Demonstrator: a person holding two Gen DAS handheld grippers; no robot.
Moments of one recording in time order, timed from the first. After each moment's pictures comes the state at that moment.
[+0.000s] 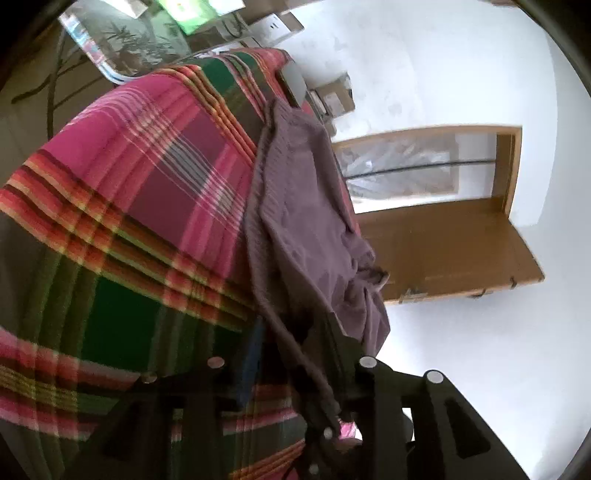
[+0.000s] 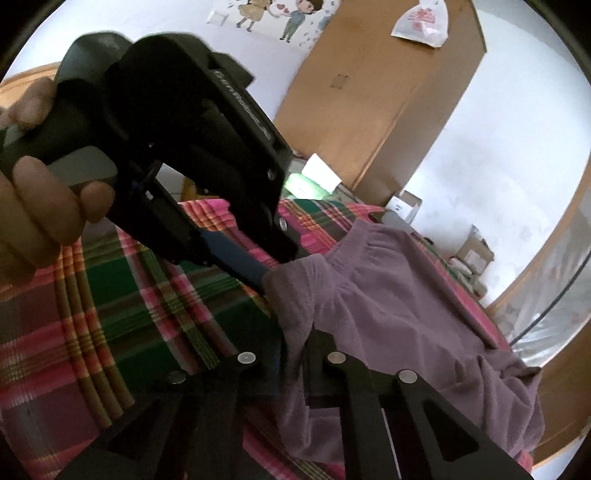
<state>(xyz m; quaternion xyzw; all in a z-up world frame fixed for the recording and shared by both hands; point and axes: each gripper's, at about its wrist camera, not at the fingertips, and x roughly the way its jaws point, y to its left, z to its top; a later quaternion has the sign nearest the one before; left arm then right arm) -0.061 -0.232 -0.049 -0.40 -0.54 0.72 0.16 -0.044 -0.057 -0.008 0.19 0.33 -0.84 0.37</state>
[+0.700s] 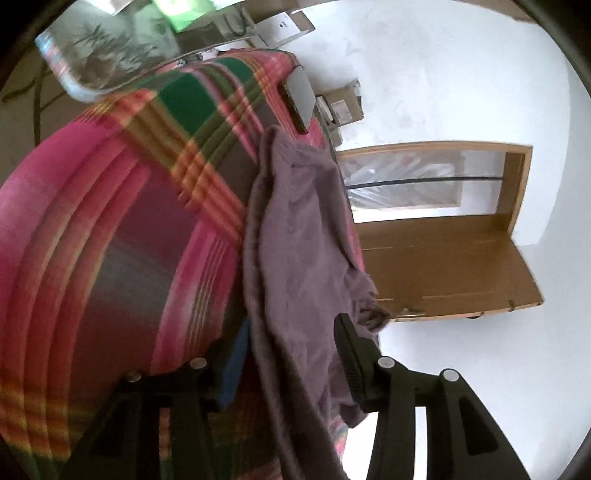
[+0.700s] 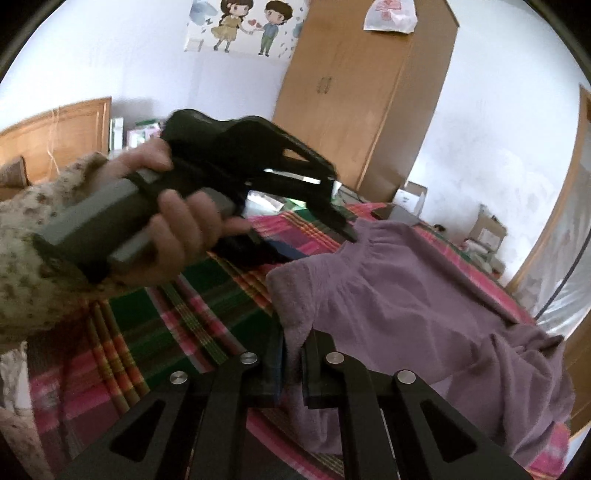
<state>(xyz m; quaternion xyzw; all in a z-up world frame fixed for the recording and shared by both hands) -0.151 -0.251 -0.052 -0.41 -0.55 0.71 0.15 -0.047 -0.046 0.004 0.22 0.25 -0.85 0.40</state>
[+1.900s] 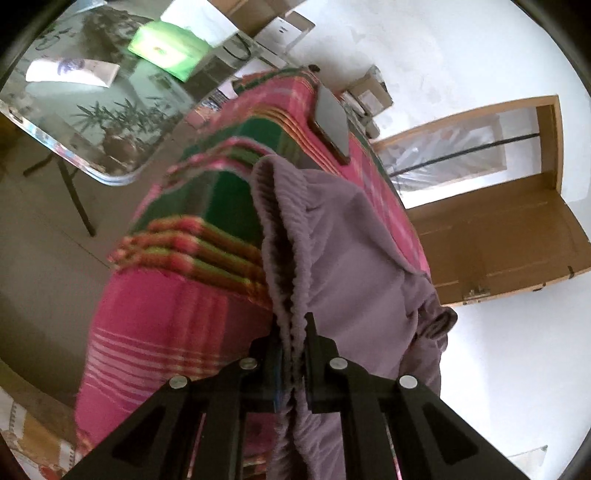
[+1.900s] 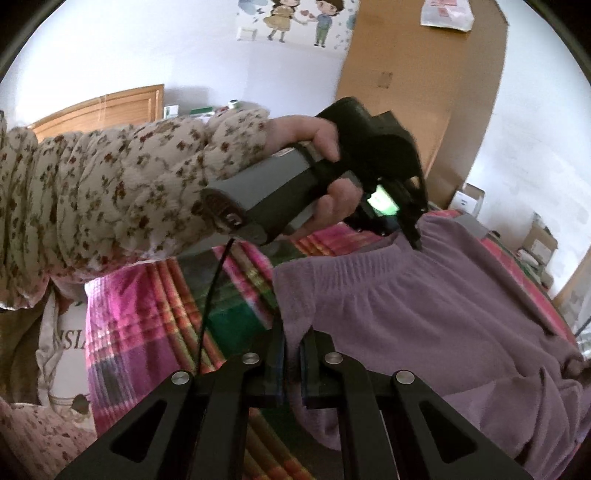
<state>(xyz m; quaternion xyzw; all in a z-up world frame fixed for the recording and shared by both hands) -0.175 -0.290 -0.025 -0.47 -0.43 0.76 0.09 0.003 -0.109 -0.004 0.24 0.27 -0.79 0.50</state>
